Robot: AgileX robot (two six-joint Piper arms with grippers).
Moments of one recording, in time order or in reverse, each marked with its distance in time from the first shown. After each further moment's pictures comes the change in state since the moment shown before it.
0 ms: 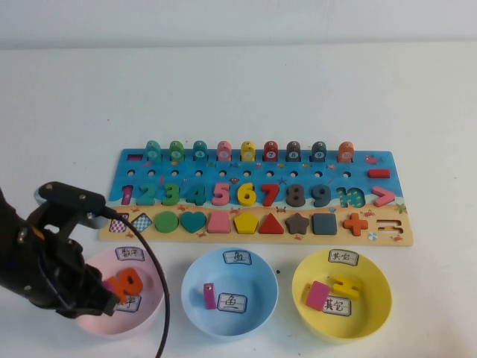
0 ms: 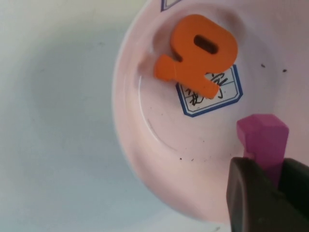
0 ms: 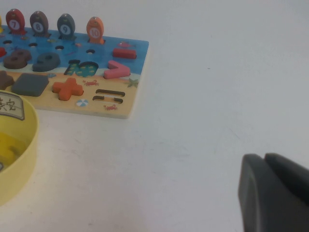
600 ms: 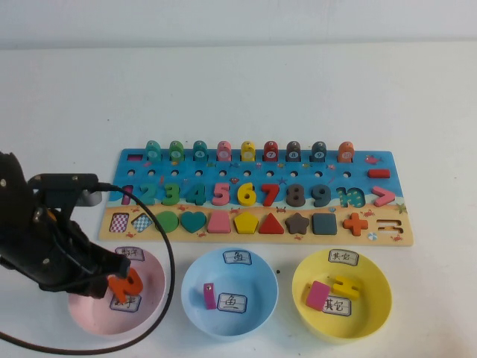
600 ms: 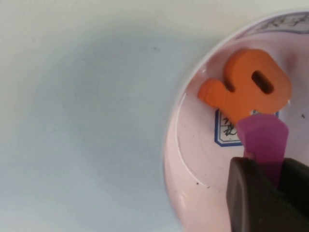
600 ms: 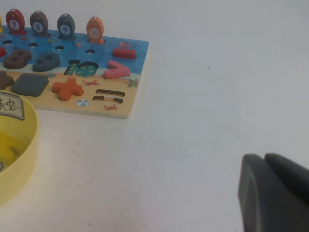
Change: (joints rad) right arm 0.000 0.000 0.000 0.000 0.000 0.000; left arm 0.000 0.113 -0.085 0.058 -0.004 -0.319
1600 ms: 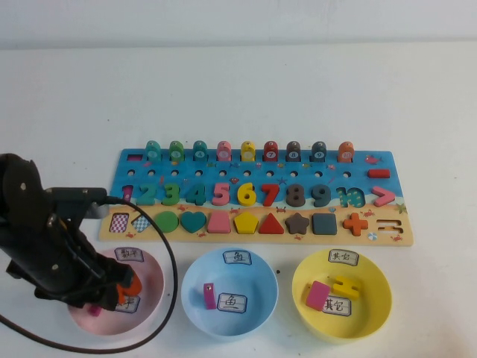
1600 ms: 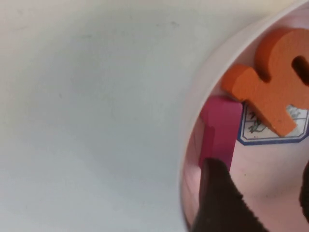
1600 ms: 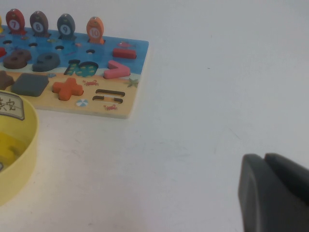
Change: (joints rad) right arm 0.000 0.000 0.000 0.000 0.000 0.000; left arm 0.000 0.092 -0.005 0.016 0.012 -0.001
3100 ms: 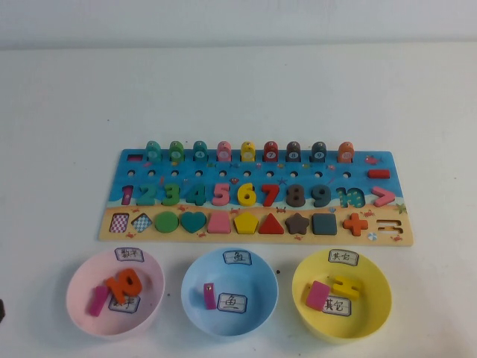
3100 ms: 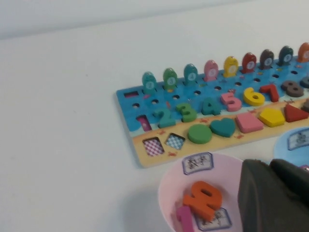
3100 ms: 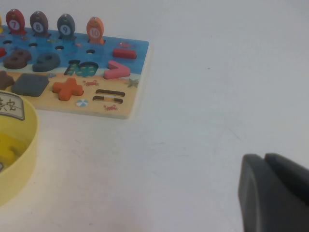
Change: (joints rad) right arm 0.000 0.000 0.000 0.000 0.000 0.000; left arm 0.000 -1.441 0.540 -0.009 -0.278 0.127
